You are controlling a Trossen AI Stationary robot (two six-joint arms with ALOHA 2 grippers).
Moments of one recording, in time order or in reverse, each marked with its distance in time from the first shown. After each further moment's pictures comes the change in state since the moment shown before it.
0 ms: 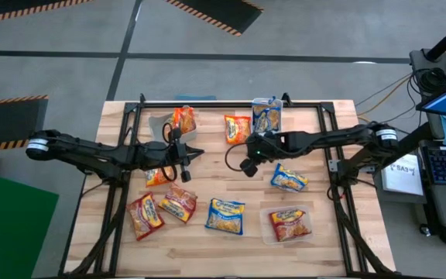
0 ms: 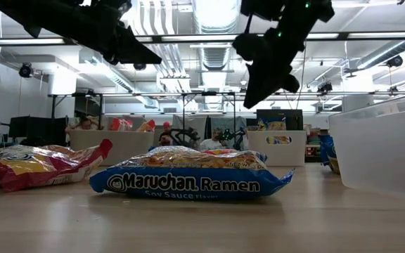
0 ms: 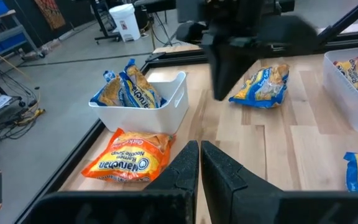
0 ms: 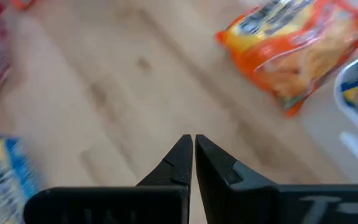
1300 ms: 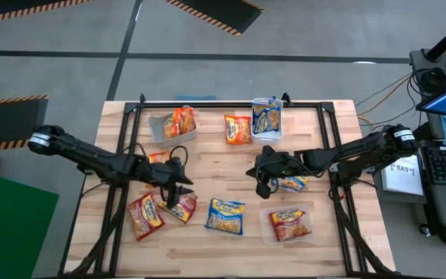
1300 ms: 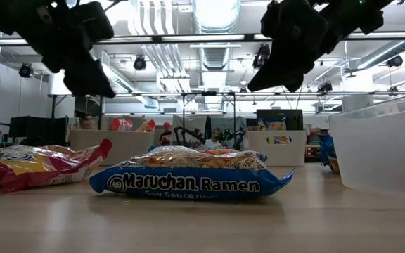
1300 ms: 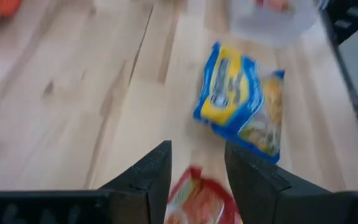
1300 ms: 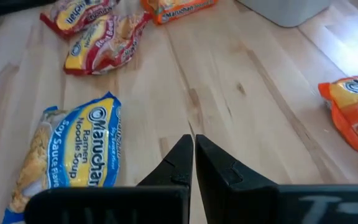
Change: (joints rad) left arm -0.204 0.000 0.000 -0.387 0.247 -0.535; right arm 0.172 -0.192 -0.361 0.529 -0.017 -0.262
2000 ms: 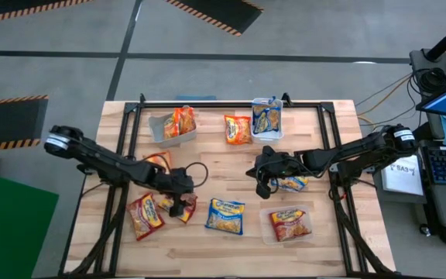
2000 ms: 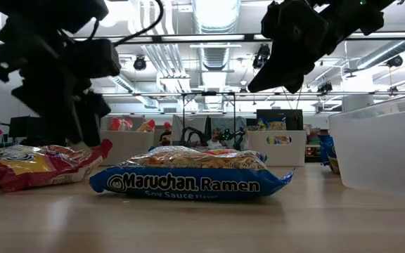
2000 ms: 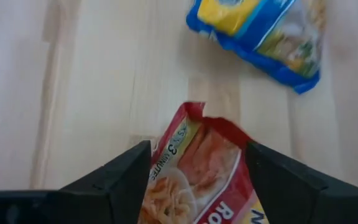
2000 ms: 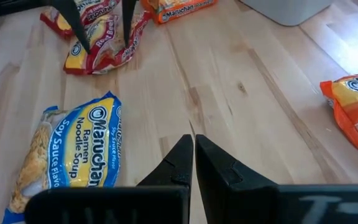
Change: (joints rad) left arm -0.031 0.290 0.060 -0.057 0.101 0.072; right arm 0.000 0.003 -0.006 0.010 -0.001 0.003
